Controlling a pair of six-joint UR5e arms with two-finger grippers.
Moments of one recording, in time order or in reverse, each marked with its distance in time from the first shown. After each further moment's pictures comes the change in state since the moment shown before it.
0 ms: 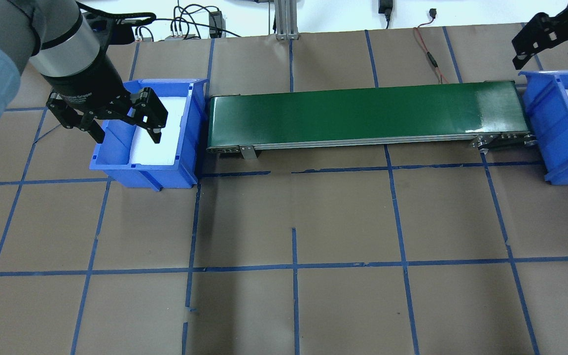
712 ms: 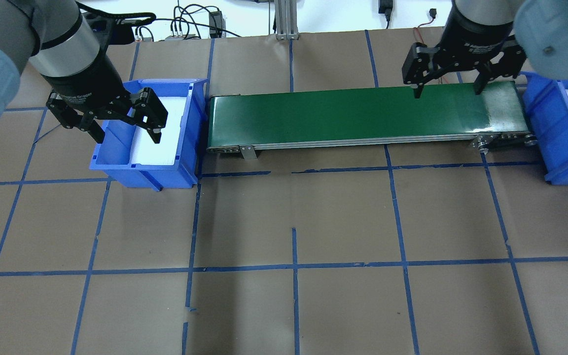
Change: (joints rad) left arm 0.000 0.000 0.000 -0.001 0.000 0.001; right arm 0.355 -0.049 0.062 0.026 -0.101 0.454
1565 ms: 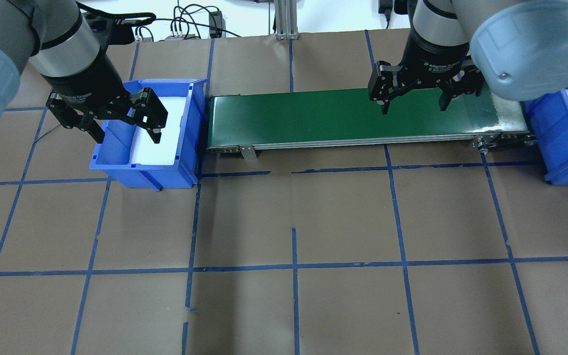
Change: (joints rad) left arm 0.000 0.000 0.000 0.000 0.000 0.000; right arm 0.038 0.005 0.024 -0.002 0.035 0.020
